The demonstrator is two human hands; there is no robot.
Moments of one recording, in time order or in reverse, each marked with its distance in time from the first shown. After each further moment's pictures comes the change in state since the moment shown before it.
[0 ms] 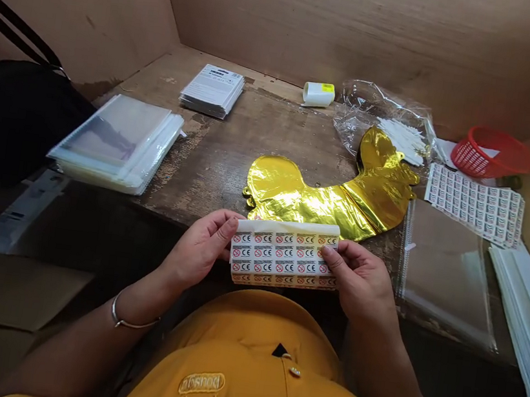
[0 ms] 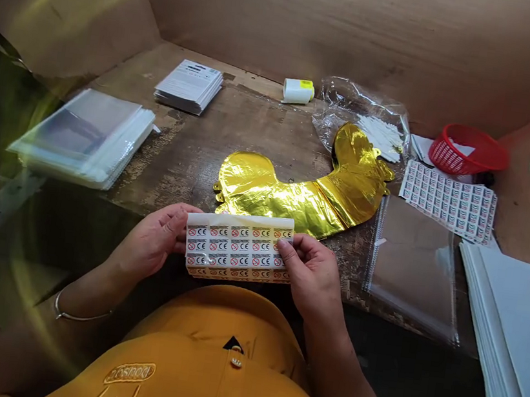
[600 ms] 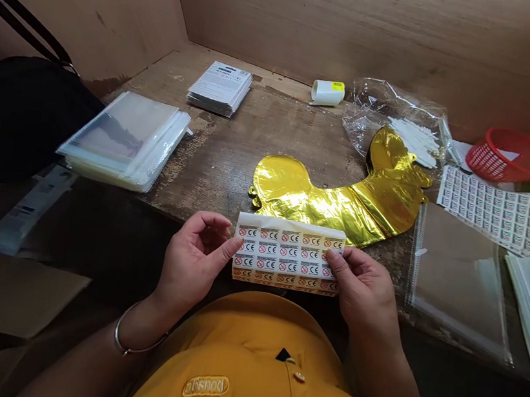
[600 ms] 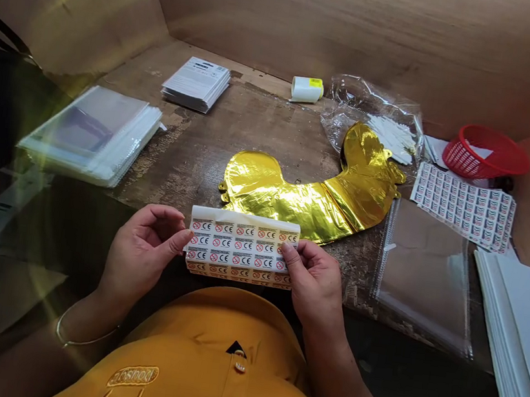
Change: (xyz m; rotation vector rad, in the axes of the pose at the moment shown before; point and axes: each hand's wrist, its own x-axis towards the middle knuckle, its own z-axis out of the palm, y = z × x) left_hand -0.020 -0.004 0.009 0.172 0.383 0.275; right_hand -0.002 0.011 0.005 0.008 0.018 0.010
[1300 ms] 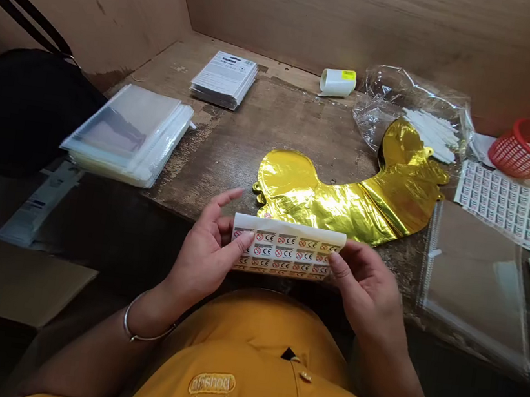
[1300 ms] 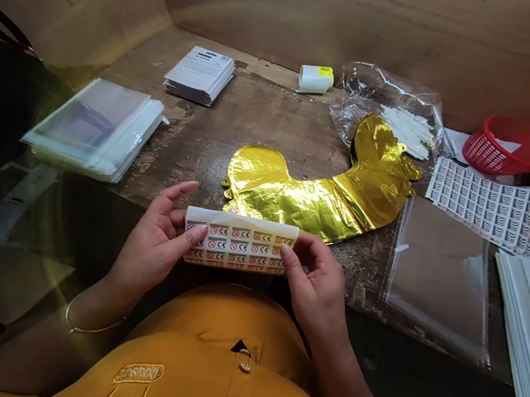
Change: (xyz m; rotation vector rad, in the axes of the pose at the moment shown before) left_hand 0.006 0.002 0.010 -0.118 -0.197 -0.128; right_hand -0.005 -0.001 0.000 -0.241 0.003 -0.157
